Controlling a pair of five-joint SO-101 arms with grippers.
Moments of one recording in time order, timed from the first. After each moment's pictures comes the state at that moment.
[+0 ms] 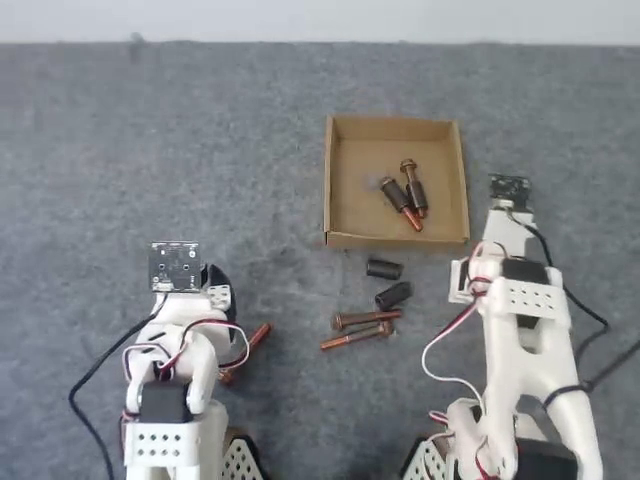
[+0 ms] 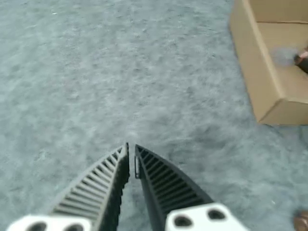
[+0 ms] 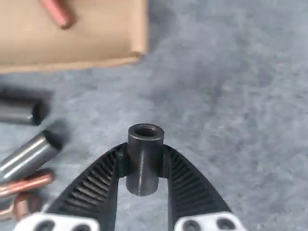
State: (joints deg) left arm -4.7 -101.1 97.7 55.1 5.8; right arm 5.0 -27.9 56.4 51.1 1.0
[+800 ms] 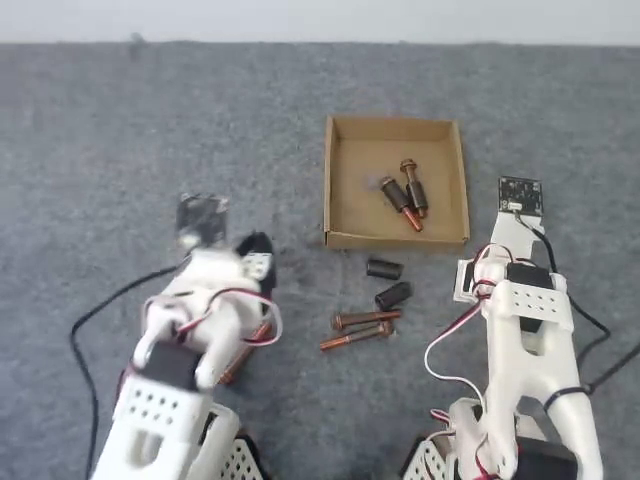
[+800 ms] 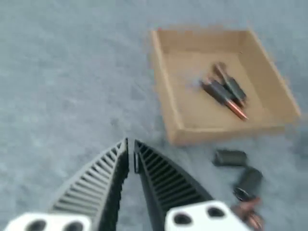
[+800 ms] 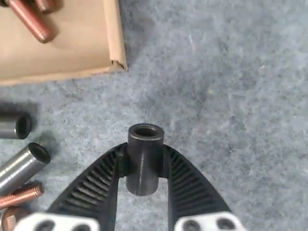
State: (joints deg) left arm 11.6 -70.6 73.8 47.1 13.9; right arm 6.1 -27.9 57.9 47.9 1.0
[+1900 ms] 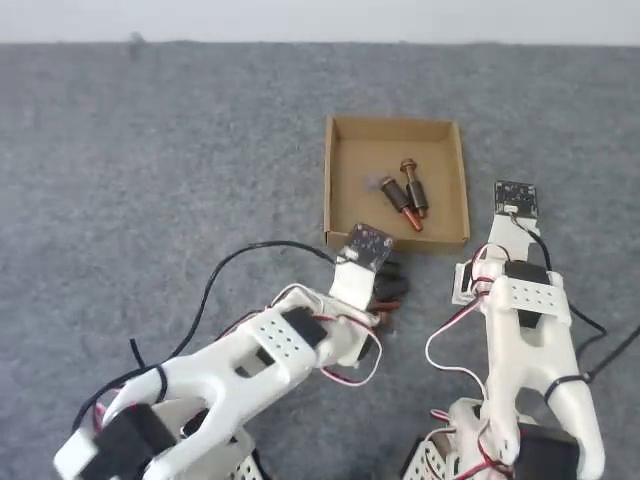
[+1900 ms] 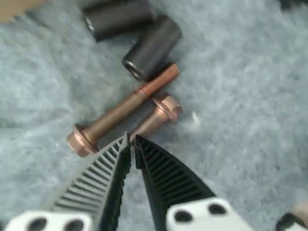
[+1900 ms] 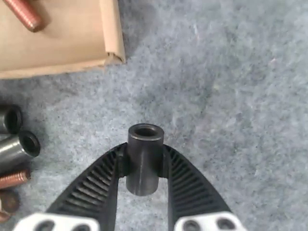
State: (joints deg) left arm 41.5 -18.4 63.4 35.9 24.6; right arm 6.1 -23.9 57.9 46.4 1.5
